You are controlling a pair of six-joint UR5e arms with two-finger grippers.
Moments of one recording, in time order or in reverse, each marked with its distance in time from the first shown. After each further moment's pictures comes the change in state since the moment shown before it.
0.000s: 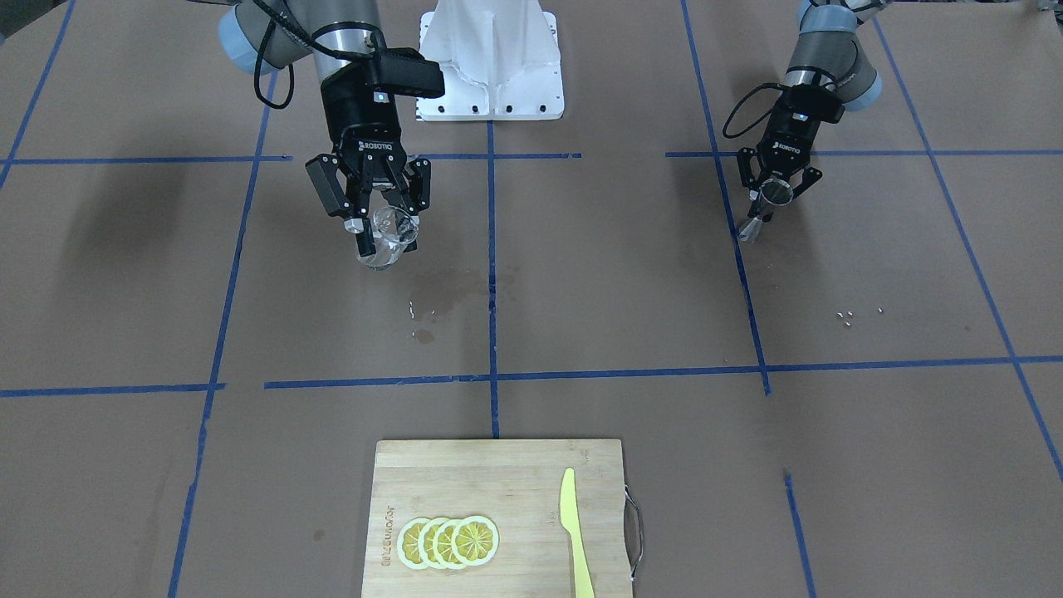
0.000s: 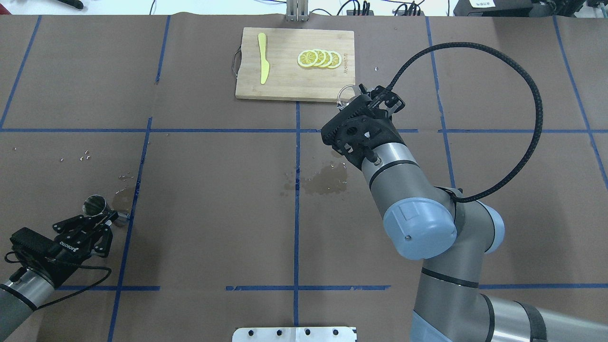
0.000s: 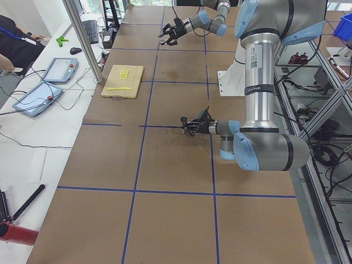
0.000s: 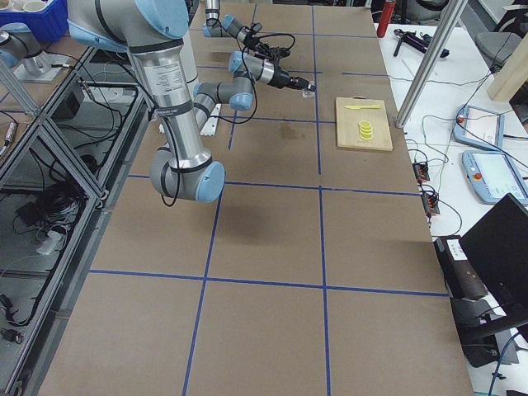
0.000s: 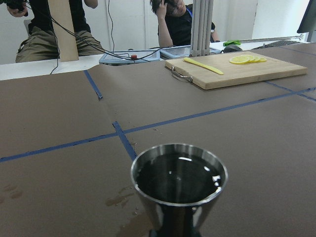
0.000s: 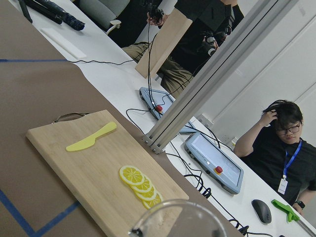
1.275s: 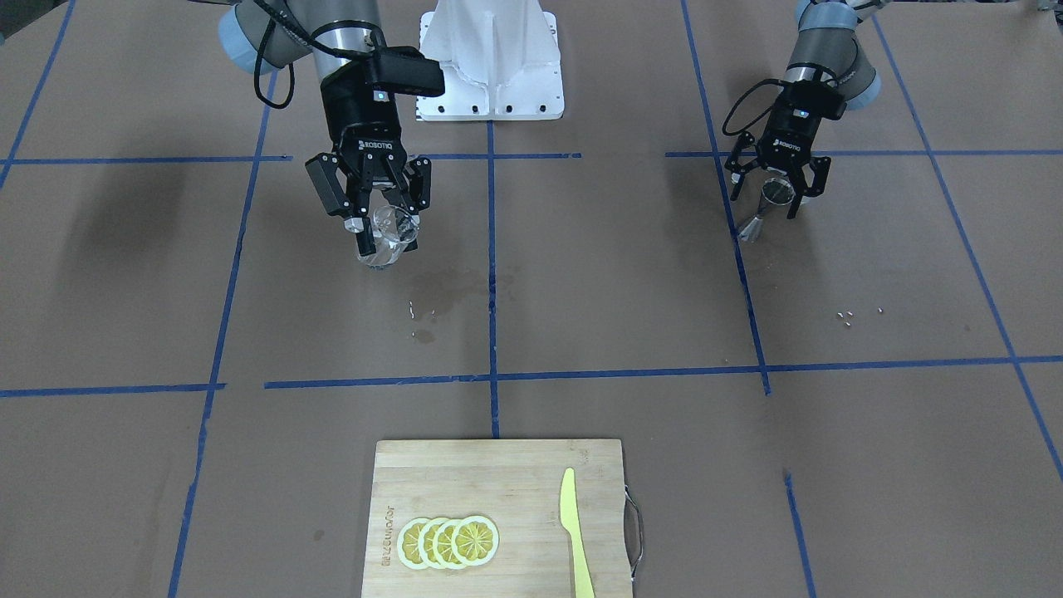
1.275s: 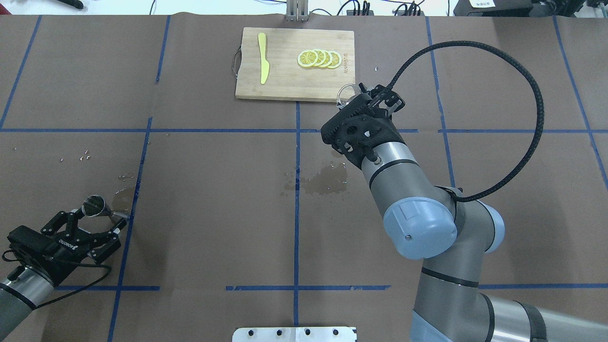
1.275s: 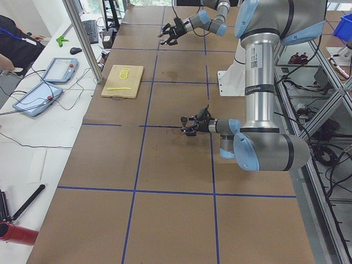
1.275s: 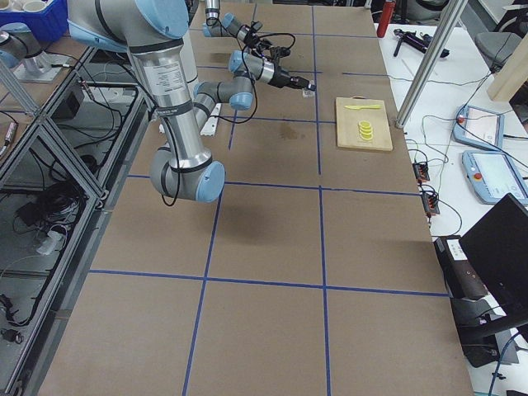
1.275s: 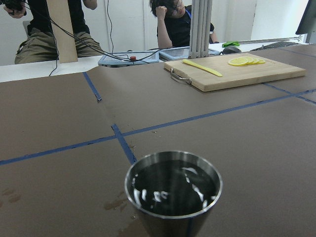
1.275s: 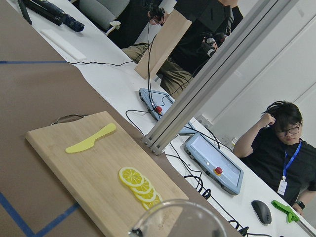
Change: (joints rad) left arm -0.006 0.004 -0.034 -0.006 0.018 0.008; right arm 0.001 0.002 0.002 0.000 0.000 0.000
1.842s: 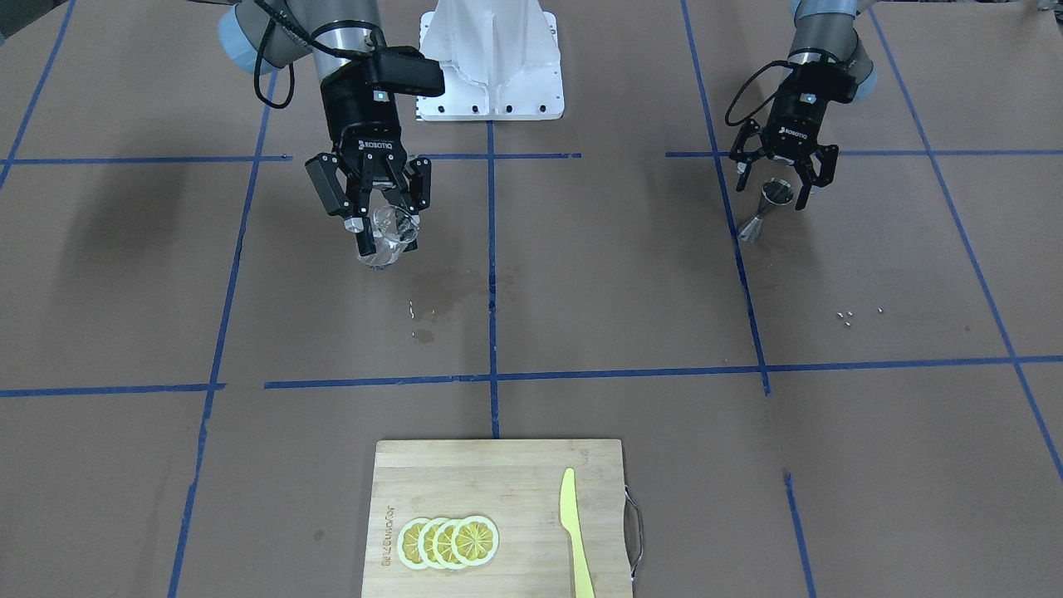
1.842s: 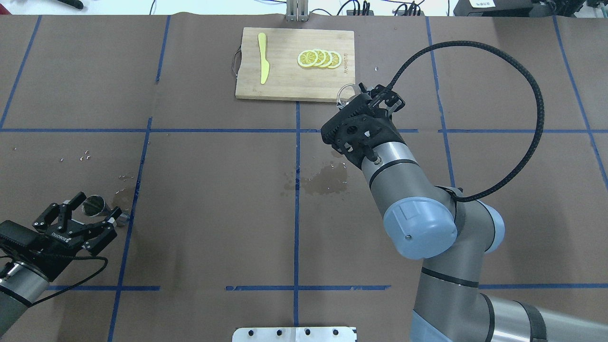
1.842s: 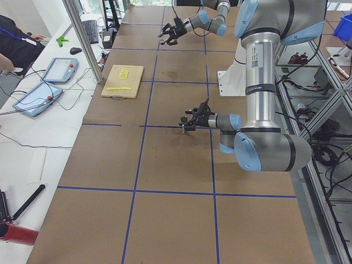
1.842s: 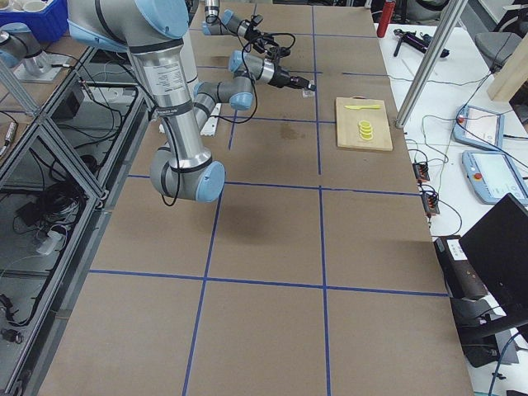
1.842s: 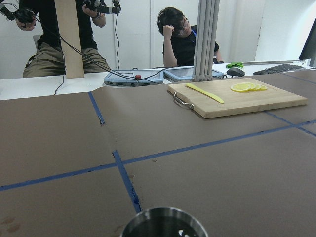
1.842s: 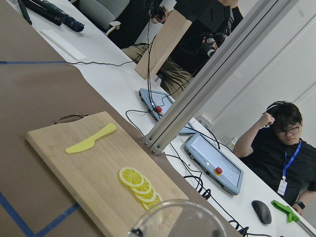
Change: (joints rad) left arm -0.010 0.015 -0.070 -0.003 0.056 0.003; right arm 0.000 0.000 0.000 0.000 0.000 0.000
